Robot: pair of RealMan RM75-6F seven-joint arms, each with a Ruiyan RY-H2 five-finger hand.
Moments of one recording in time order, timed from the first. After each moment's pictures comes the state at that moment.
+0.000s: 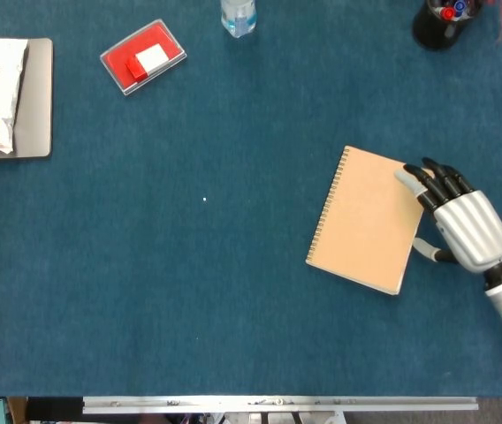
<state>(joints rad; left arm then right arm) -0.01 -1.12 -0.09 -1.57 1.52 1.64 -0.15 0.31 -1.71 -0.05 -1.04 -1.69 1.35 0.04</state>
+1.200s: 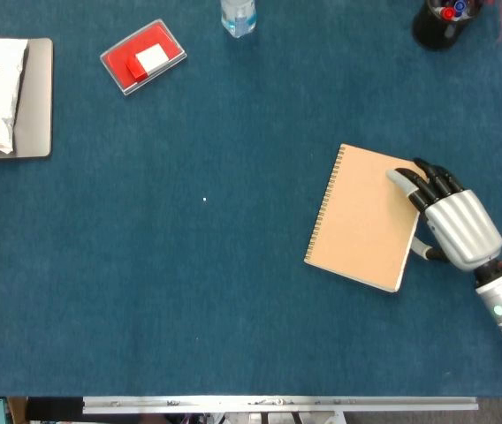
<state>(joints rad) -0.01 -1.11 -0.09 -1.58 1.52 1.64 -0.15 0.32 -1.75 -0.06 -1.01 -1.67 1.33 0.06</state>
